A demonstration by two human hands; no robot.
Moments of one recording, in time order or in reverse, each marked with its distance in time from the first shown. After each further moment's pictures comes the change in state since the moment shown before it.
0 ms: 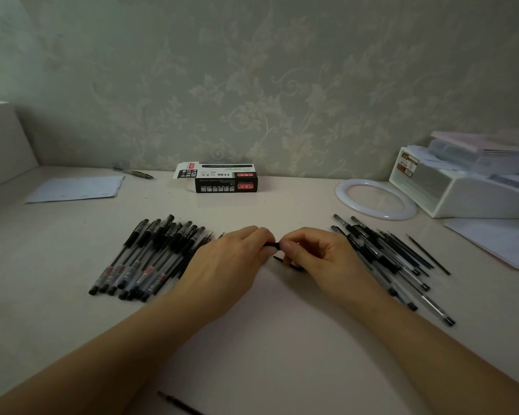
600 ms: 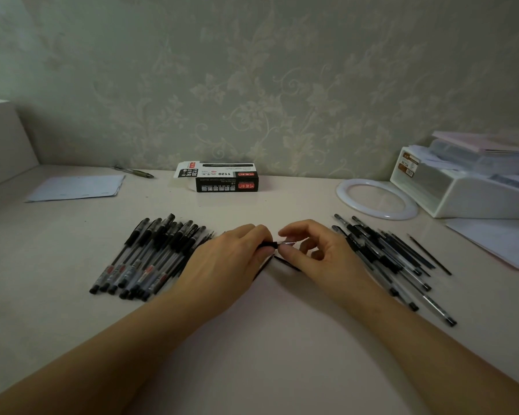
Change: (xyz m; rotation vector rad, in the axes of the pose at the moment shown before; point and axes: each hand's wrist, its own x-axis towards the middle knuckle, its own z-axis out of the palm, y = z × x) left_hand 0.000 -0.005 0.001 -0.021 0.014 0.013; right_hand 0.003 0.008 0.003 -0.094 0.082 -0.005
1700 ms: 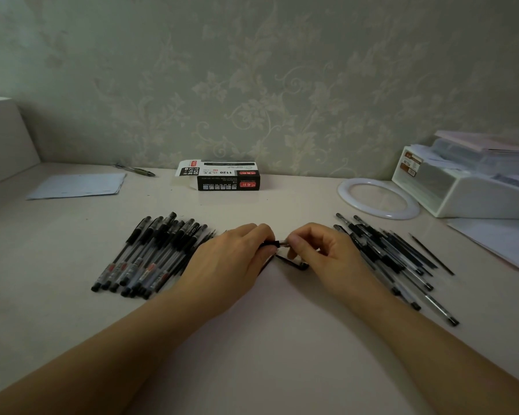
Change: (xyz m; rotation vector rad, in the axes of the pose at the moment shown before) left_hand -0.001 -0.001 0.001 -0.005 0.010 0.005; right_hand 0.001 -0.002 -0.001 0.020 0.014 0.031
